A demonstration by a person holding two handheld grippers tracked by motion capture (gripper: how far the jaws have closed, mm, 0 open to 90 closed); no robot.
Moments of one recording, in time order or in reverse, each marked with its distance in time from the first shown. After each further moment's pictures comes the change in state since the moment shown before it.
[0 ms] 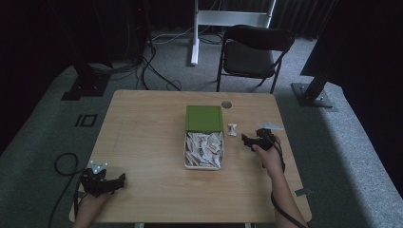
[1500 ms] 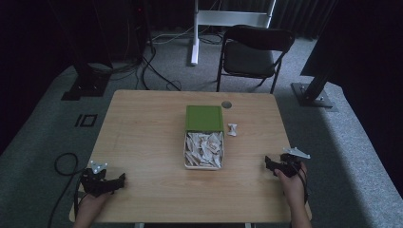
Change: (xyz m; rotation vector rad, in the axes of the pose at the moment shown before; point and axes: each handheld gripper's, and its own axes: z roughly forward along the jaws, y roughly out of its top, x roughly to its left) left arm 0.000 0.000 0.000 0.002 0.000 0.002; right arm -0.037 -0.079 -0.074 0.036 -0.184 0.115
